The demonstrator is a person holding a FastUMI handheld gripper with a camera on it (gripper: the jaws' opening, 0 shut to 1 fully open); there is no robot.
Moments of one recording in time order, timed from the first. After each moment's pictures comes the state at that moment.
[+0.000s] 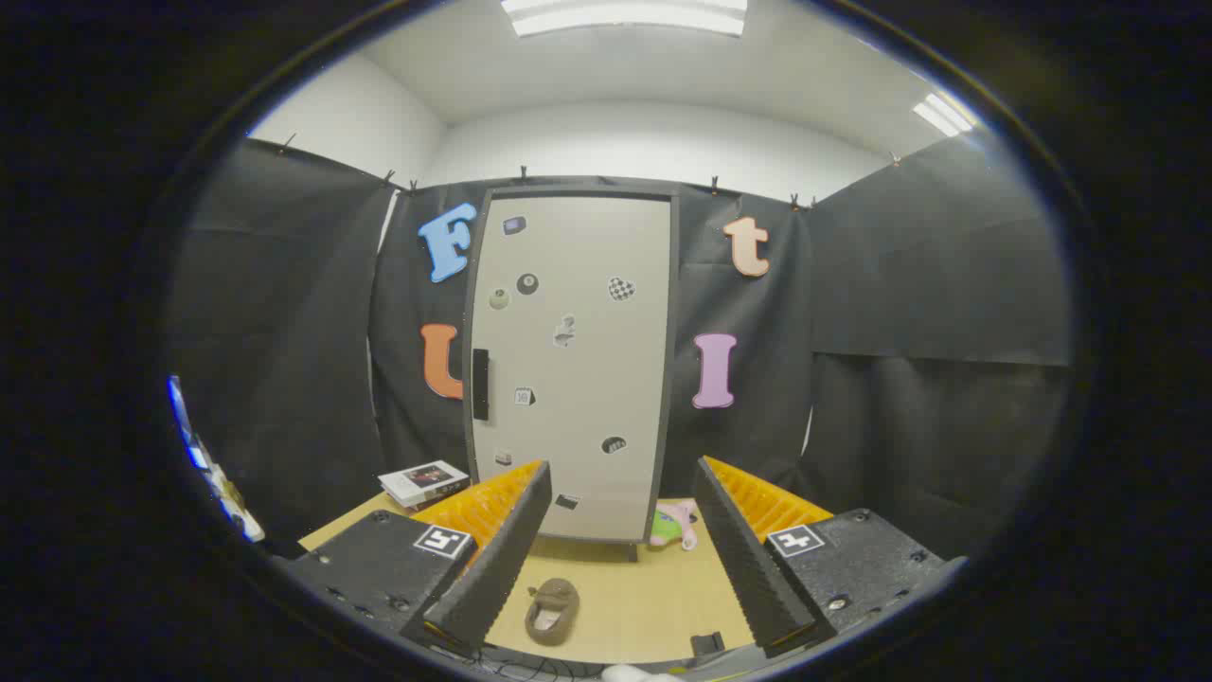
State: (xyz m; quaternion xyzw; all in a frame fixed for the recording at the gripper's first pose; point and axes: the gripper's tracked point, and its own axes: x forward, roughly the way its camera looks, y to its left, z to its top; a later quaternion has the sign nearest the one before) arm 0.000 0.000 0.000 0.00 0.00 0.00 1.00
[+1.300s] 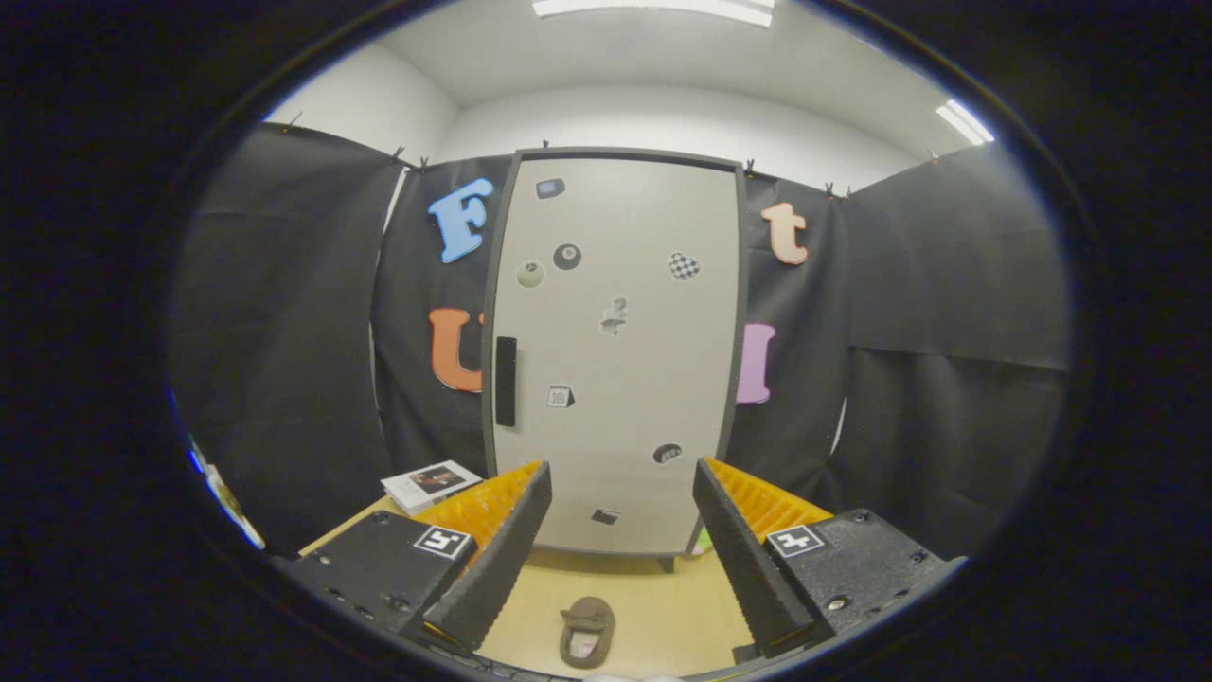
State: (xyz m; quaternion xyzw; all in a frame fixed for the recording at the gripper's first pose) arm 0.123 0.112 -0.010 0.00 0.03 0.04 1.00
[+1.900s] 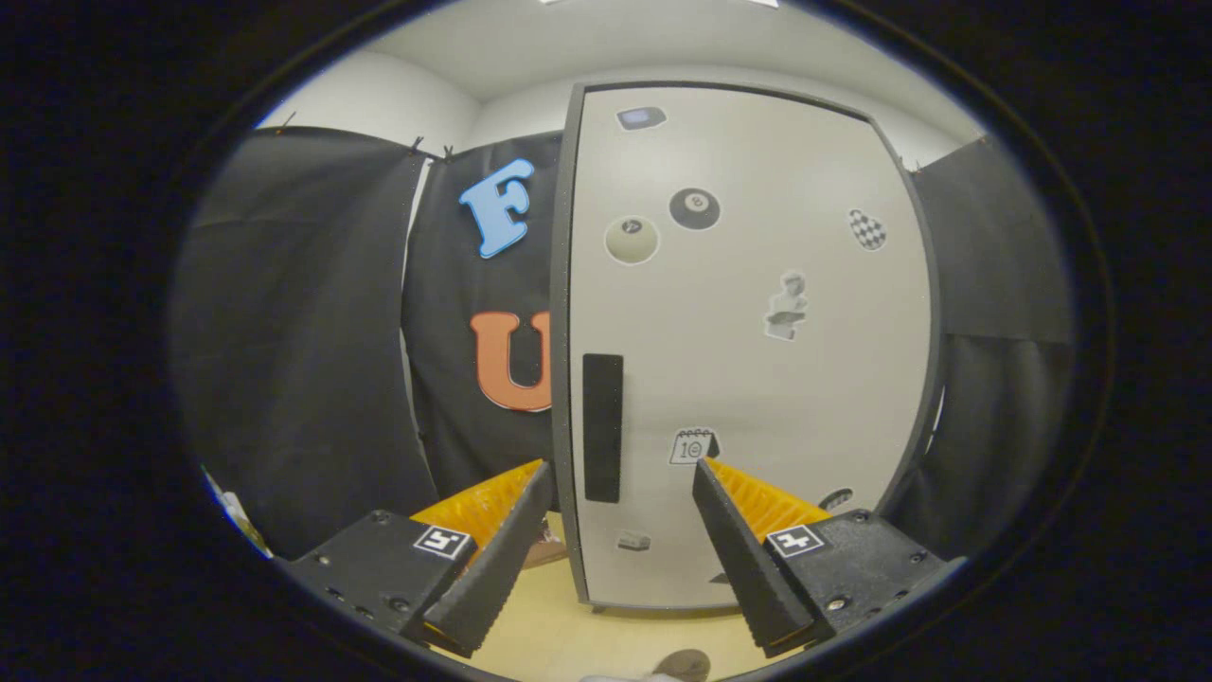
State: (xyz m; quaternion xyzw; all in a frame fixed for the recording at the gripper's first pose) arm 0.300 0.245 -0.001 0.02 0.04 0.11 0.99
